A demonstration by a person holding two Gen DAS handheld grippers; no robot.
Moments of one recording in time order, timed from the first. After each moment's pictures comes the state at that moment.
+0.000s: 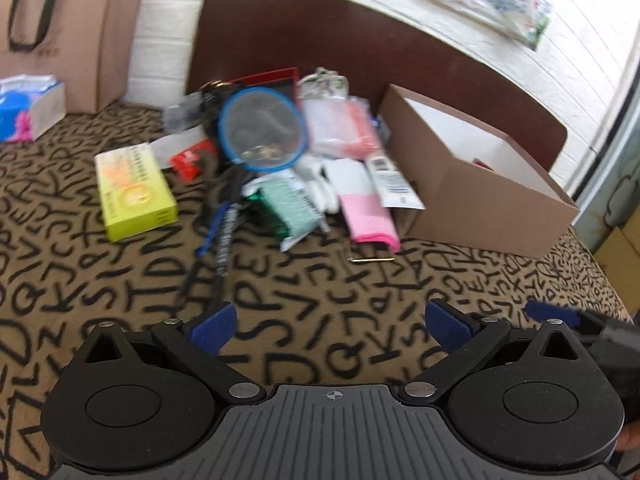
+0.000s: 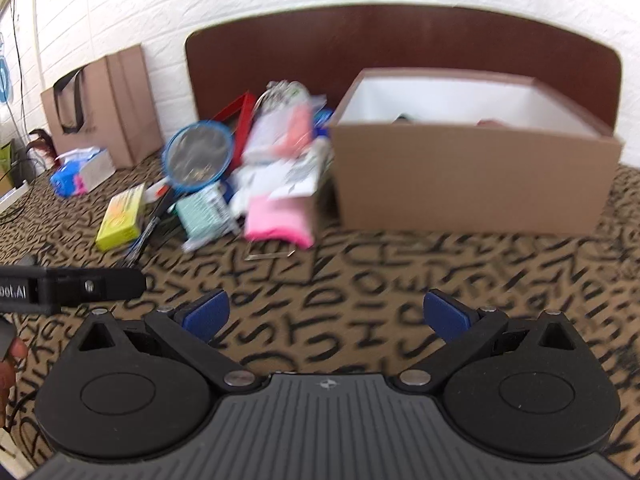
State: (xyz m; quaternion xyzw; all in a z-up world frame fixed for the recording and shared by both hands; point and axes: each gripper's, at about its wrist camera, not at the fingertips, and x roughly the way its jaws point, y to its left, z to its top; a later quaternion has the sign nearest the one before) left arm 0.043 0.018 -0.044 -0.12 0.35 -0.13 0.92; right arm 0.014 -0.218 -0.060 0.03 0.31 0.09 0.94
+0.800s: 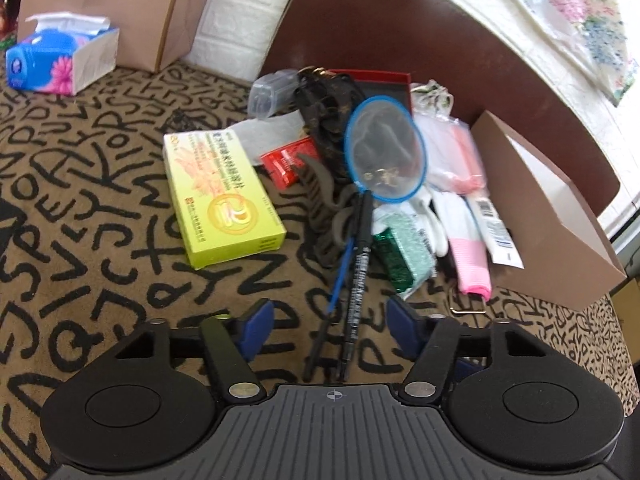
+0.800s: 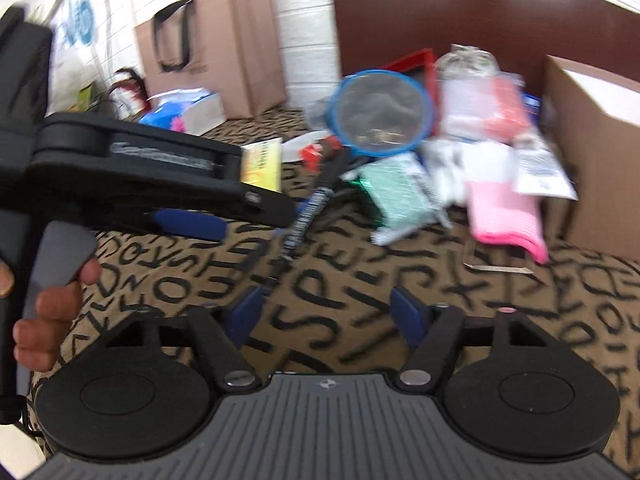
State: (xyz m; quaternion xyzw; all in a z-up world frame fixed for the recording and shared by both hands) left arm 0.115 0.104 -0.063 -0.19 0.39 -0.09 0.90; right arm 0.056 -0.078 -0.089 -0.02 0.33 0.24 0.91
